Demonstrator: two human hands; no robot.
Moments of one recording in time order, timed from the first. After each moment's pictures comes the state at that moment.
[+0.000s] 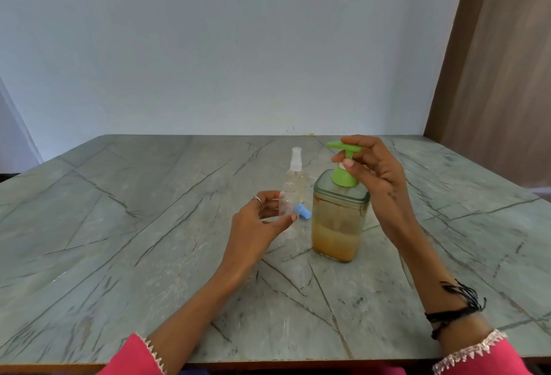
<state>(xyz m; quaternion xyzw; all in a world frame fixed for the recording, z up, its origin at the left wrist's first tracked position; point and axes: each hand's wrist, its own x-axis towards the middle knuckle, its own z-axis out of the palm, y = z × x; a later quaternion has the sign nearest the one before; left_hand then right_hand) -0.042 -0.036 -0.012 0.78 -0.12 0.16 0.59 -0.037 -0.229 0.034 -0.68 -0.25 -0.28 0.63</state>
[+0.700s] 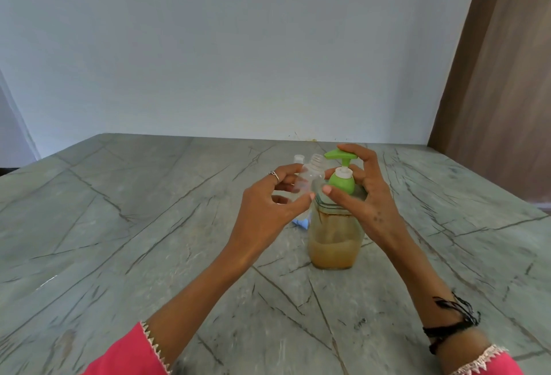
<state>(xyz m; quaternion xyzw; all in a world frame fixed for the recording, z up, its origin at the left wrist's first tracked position) -0.035 -0.053 0.030 0.75 -0.21 0.20 0.59 -0.020 -0.226 0.023 -0.75 -0.27 -0.25 0.56</state>
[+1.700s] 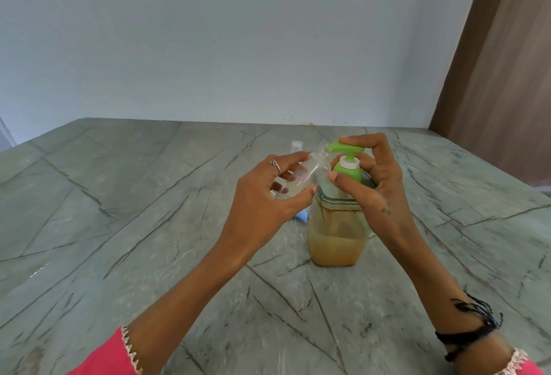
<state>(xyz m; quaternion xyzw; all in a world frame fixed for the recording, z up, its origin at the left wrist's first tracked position) -0.025 -0.052 0.029 0.76 -0.25 0.23 0.55 -0.013 -0.219 0.023 -0.71 -0.26 -0.30 0.59</state>
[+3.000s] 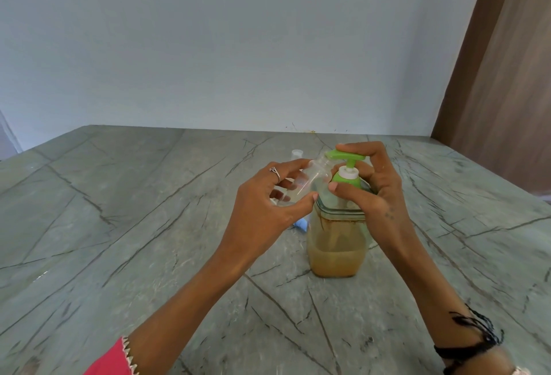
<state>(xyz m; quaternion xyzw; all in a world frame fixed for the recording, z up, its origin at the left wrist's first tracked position) -0.023 -0.054 0.031 0.76 -0.25 0.24 0.55 -0.010 -0.220 0.026 -0.70 -0.26 -0.28 0.60</state>
